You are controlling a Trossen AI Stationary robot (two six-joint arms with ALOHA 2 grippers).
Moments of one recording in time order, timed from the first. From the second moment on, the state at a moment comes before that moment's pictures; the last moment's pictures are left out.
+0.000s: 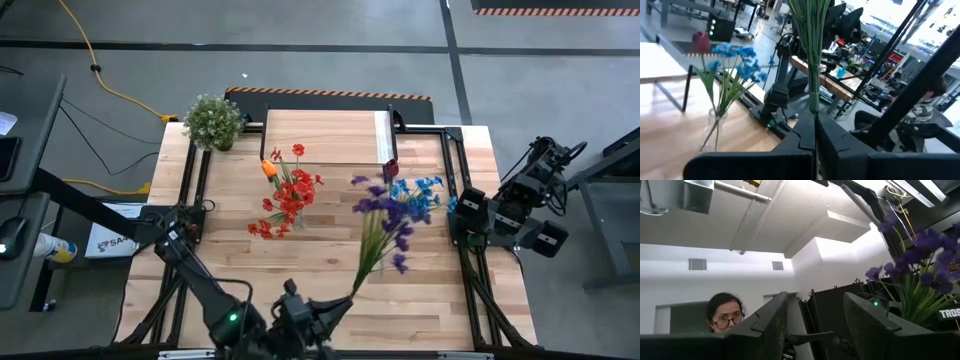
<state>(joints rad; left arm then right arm) -0.78 2.17 2.36 -0.41 -1.31 -0.71 0.74 0.52 0.61 0.61 -0.06 0.34</state>
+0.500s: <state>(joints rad) -0.62 2.17 2.36 -0.09 -1.04 -0.36 0.74 0.57 0.61 0.52 0.03 0.06</state>
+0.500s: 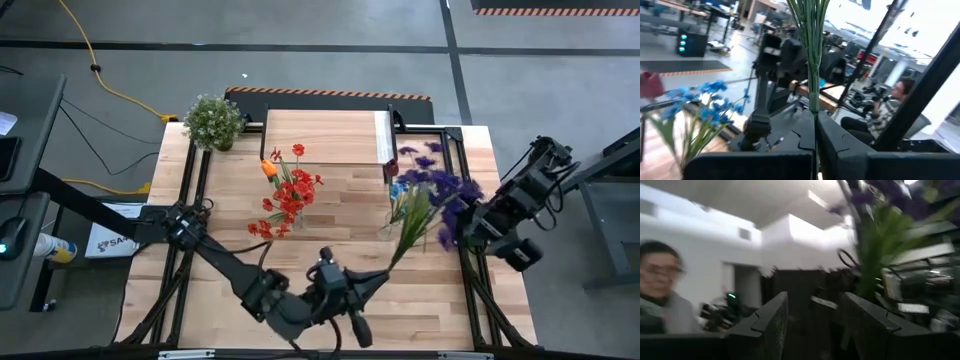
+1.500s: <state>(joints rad) -0.46 2.17 2.36 -0.01 -0.74 -0.35 0.74 0.61 0.61 0.45 0.37 -0.25</state>
